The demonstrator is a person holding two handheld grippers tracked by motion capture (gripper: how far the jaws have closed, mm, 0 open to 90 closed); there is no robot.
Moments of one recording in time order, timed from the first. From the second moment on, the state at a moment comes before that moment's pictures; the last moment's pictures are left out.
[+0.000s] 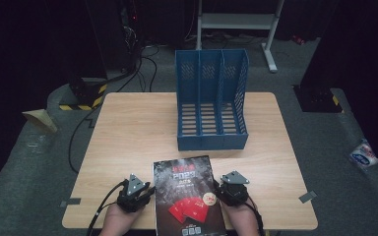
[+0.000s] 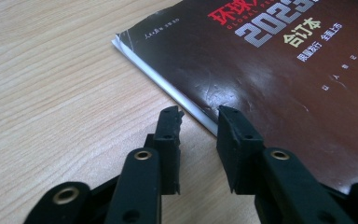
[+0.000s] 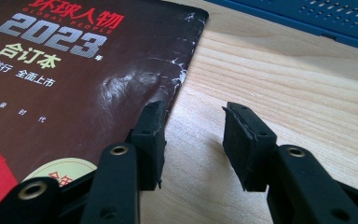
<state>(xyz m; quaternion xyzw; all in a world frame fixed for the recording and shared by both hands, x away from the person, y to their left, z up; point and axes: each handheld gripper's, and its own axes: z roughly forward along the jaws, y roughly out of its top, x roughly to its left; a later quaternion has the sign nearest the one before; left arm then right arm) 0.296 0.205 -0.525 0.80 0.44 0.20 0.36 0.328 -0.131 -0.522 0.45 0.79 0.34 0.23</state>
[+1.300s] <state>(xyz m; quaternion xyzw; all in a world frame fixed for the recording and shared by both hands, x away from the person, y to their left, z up) 0.310 0.172 -0.526 0.77 0.48 0.18 0.38 0.315 -0.108 -0.520 0.43 0.81 0.35 0.20</state>
